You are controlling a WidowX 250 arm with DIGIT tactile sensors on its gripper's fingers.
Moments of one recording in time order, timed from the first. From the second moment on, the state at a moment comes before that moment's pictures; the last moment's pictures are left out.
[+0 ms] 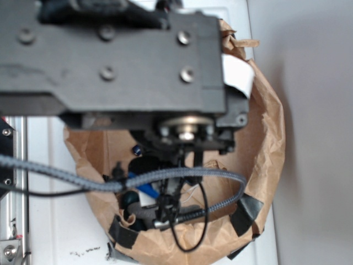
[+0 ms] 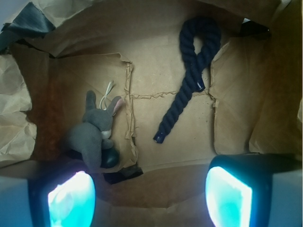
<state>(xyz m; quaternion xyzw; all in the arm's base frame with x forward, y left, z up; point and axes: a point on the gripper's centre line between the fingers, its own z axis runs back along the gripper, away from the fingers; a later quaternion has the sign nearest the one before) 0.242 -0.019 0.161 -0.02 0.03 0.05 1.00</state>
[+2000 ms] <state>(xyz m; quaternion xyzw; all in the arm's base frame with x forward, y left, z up) 0.267 0.017 0.015 0.03 -0.10 0.20 0.97</state>
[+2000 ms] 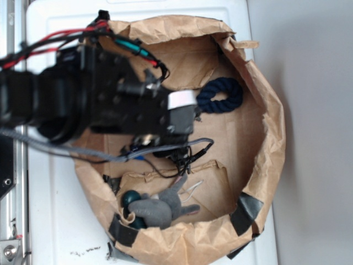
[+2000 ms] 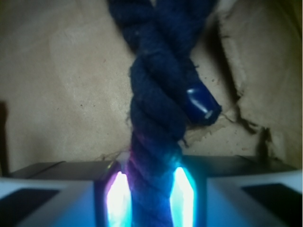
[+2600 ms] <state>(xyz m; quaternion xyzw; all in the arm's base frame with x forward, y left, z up) 0.238 0.012 0.086 0.01 -0.07 0.15 0.99</state>
